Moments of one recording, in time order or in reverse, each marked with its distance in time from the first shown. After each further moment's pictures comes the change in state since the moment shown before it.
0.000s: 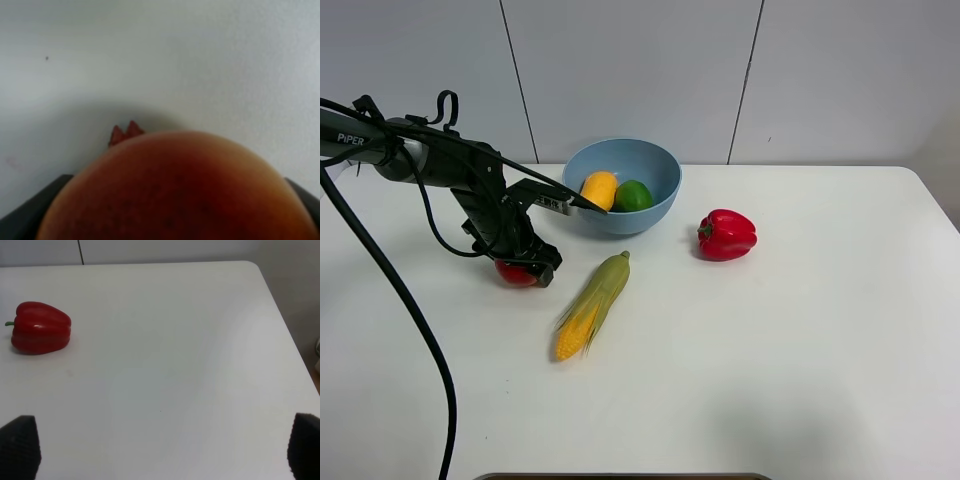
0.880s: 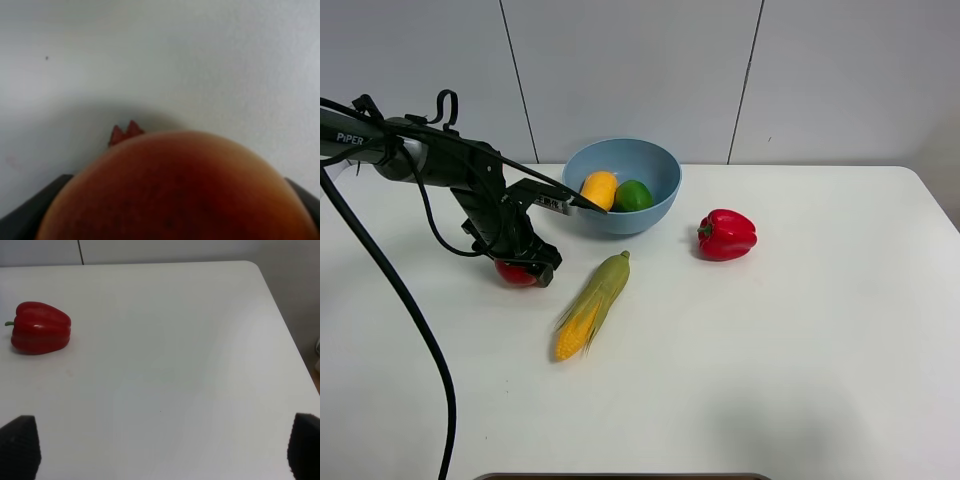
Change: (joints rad) left arm 0.000 -0.011 -0.001 0.002 0.011 0.000; right arm 0.000 0.000 0.000 0.000 0.000 0.000
